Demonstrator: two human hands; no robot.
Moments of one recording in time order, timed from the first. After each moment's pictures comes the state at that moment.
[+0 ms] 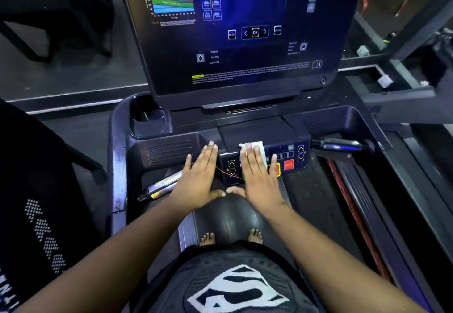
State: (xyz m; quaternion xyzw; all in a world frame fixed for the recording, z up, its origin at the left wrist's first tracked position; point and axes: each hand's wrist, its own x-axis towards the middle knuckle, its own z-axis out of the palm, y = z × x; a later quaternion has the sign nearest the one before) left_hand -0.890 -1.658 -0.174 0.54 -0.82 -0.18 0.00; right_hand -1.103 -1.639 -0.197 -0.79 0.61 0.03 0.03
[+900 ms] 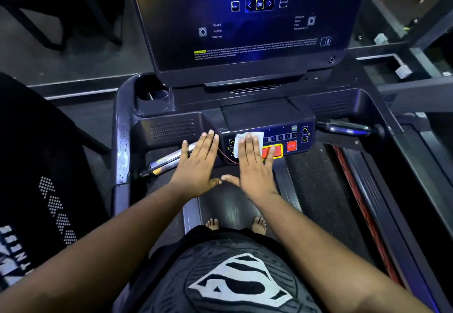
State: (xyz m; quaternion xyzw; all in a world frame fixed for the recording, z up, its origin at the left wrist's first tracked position) left_hand -0.892 -1.630 -0.187 0.56 -0.82 -0.12 -0.05; right_hand -1.090 -1.618 -0.227 -0.78 0.62 0.01 0.01
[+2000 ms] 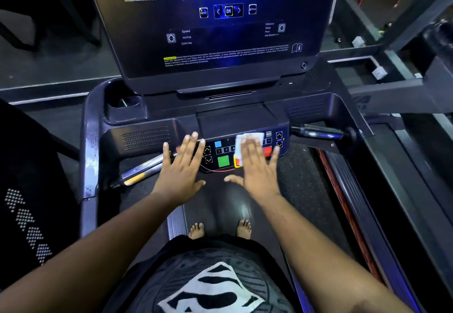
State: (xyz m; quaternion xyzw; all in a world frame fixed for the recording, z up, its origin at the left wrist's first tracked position) left_hand -0.918 -1.636 -0.196 0.56 -0.83 -0.02 -0.02; right_hand -1.166 -1.633 -0.223 -0.77 0.64 0.01 0.01
